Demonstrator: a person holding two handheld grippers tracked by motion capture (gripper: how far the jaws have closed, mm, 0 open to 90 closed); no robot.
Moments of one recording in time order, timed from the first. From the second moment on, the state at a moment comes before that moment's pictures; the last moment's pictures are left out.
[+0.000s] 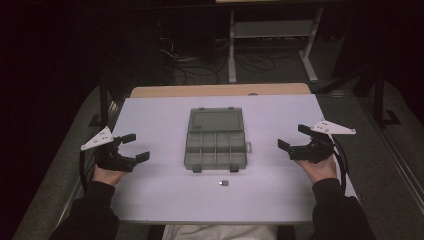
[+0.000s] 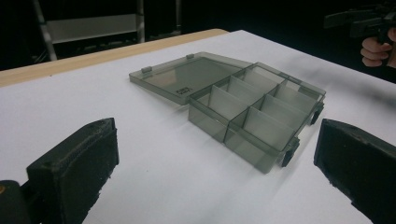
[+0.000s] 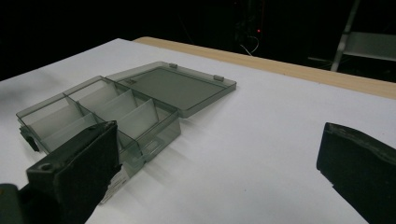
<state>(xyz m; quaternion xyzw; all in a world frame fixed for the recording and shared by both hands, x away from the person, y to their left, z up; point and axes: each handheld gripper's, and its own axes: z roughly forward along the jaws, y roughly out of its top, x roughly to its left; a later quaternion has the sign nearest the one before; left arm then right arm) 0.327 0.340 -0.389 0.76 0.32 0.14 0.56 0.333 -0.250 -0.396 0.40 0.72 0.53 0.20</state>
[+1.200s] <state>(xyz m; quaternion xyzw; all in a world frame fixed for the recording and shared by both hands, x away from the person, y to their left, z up) 0.320 0.315 -0.371 0.80 0.28 0.15 0.51 0.320 -0.250 -0.396 0.38 0.72 0.54 0.20</state>
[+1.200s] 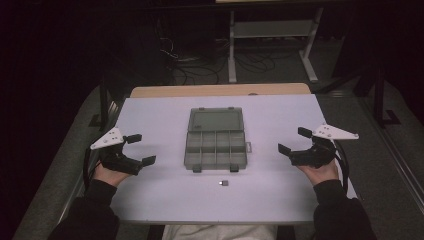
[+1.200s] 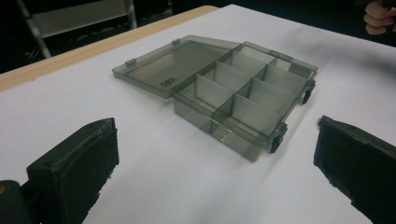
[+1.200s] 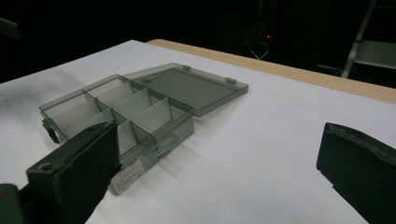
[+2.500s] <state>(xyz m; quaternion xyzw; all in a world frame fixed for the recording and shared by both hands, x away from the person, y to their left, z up) 0.333 0.257 -0.344 0.86 0.20 0.13 0.45 0.320 -0.247 -0.399 0.37 0.73 0.53 0.19</state>
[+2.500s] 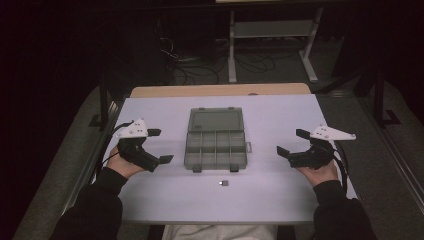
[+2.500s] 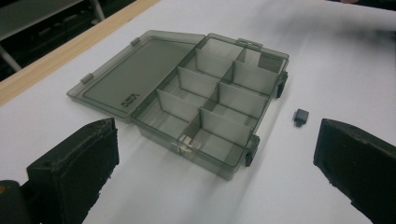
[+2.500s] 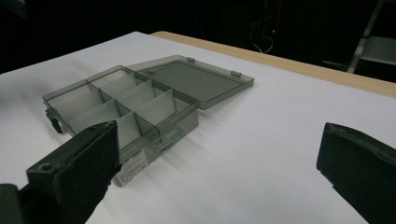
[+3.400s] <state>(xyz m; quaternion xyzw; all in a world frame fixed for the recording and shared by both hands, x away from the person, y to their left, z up) 0.335 0.206 -0.350 0.90 0.15 0.10 0.40 0.320 -0.245 -0.399 0.37 0.74 0.53 0.19</state>
